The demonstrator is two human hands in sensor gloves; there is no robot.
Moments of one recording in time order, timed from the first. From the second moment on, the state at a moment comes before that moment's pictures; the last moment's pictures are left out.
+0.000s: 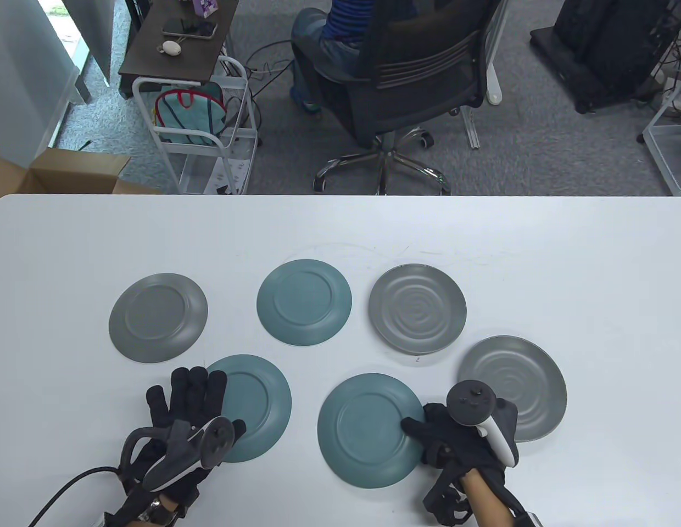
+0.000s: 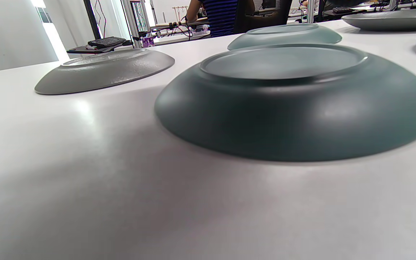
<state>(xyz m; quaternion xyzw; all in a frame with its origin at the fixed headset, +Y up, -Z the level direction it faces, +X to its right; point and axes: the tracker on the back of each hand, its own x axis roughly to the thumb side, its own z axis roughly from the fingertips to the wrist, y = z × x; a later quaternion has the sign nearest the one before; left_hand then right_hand) -0.248 -0.756 -0.155 -0.10 -0.08 -0.08 0.99 0.168 -0.781 -0.177 -0.08 0.24 0.91 0.33</state>
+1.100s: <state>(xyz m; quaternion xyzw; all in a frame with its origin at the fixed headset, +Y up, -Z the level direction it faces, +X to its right) -0.245 -0.757 -0.154 -0.11 -0.09 -0.08 0.99 0.135 -0.769 -0.185 -0.05 0.23 0.96 0.12</state>
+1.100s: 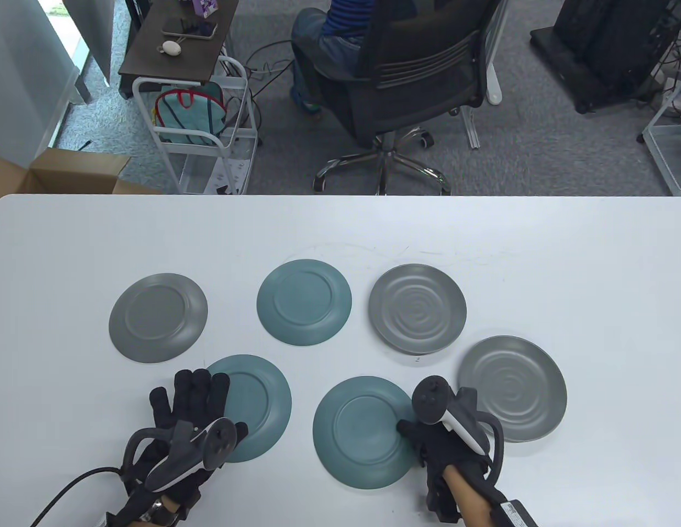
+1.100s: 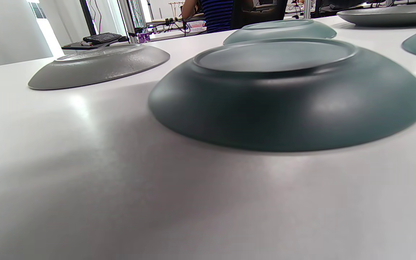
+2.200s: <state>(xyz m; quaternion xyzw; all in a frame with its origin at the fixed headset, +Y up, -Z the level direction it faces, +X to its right) -0.244 -0.757 -0.152 -0.10 -0.09 -0.09 0.99 0.212 -0.708 -0.182 -0.11 0.10 0.98 0.13</state>
